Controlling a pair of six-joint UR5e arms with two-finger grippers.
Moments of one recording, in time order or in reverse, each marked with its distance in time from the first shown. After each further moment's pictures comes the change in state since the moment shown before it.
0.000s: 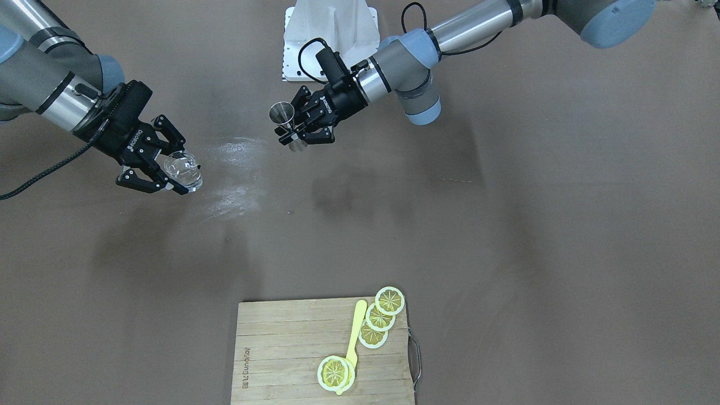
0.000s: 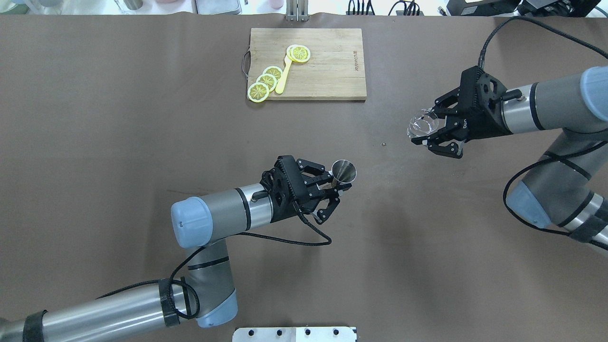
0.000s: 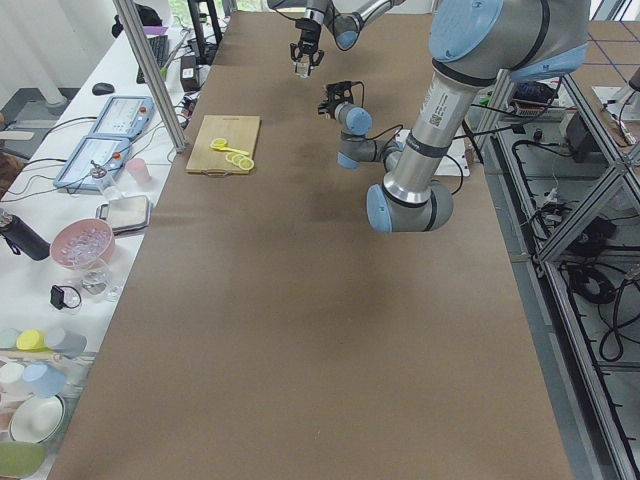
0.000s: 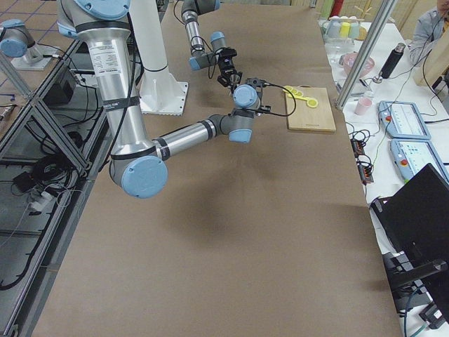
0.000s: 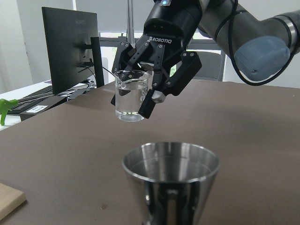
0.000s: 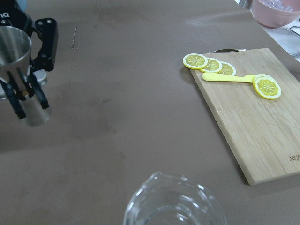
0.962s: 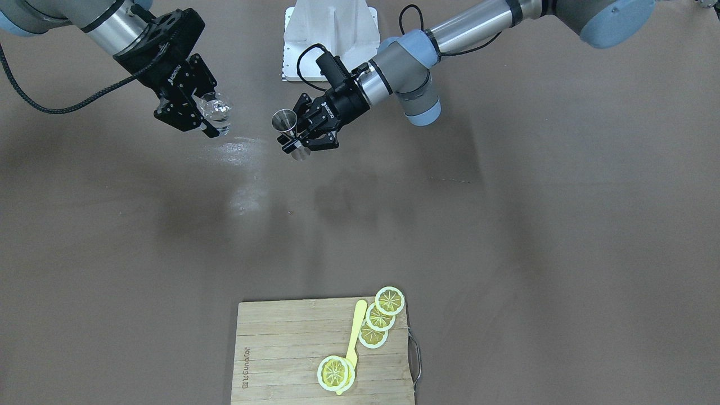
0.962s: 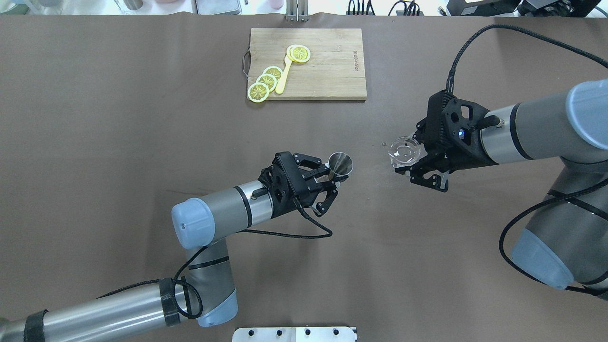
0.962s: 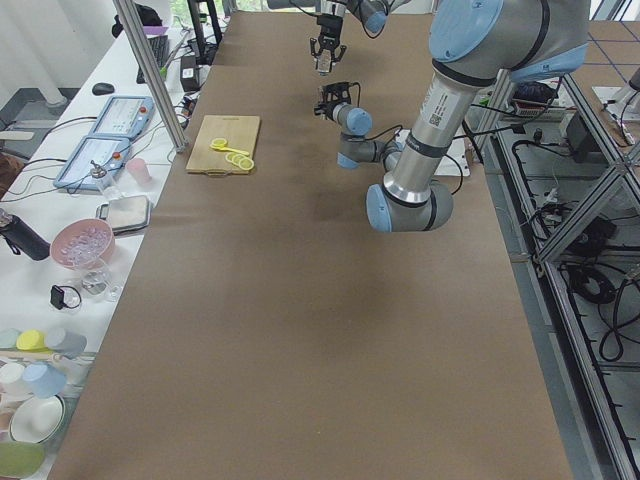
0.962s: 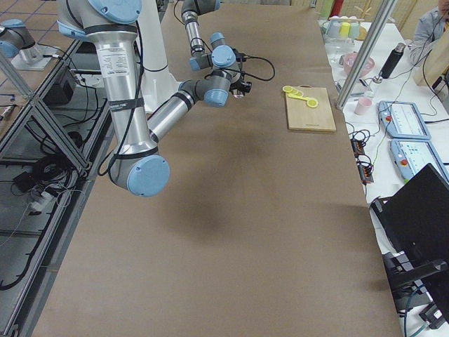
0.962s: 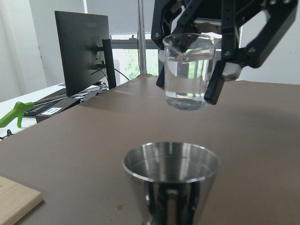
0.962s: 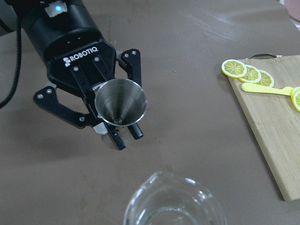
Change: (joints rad) left arm -0.001 -0.001 0.007 0.006 0.073 0.021; right arm -0.138 -0.010 0.357 -0.513 -0.123 -0.094
